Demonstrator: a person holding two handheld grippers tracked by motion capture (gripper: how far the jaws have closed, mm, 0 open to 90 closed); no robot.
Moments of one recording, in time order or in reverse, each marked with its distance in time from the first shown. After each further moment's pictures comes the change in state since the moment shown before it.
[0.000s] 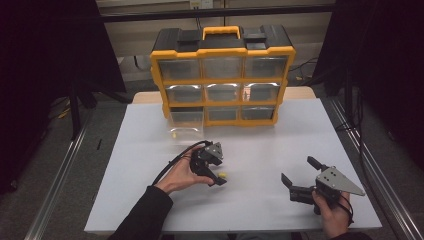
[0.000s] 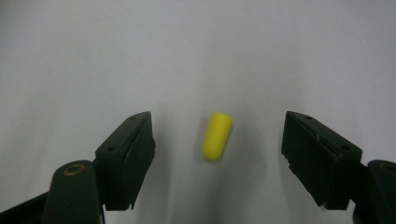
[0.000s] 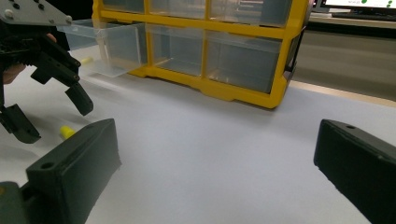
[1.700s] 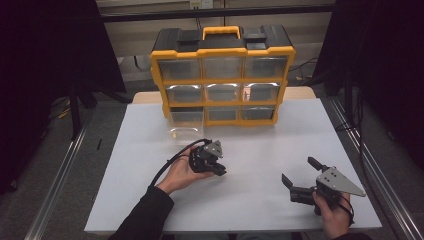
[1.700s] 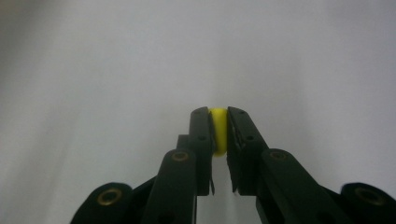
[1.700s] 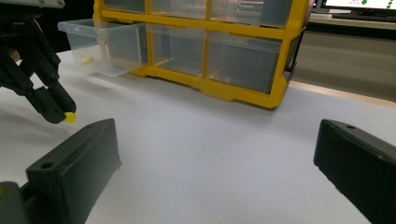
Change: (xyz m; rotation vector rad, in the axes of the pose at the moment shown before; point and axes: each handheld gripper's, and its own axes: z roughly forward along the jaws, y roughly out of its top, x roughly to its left) left arm -0.007 0.006 -0.019 -0.055 0.032 0.008; right arm 0.000 0.000 -0.002 -0.002 0.001 -0.003
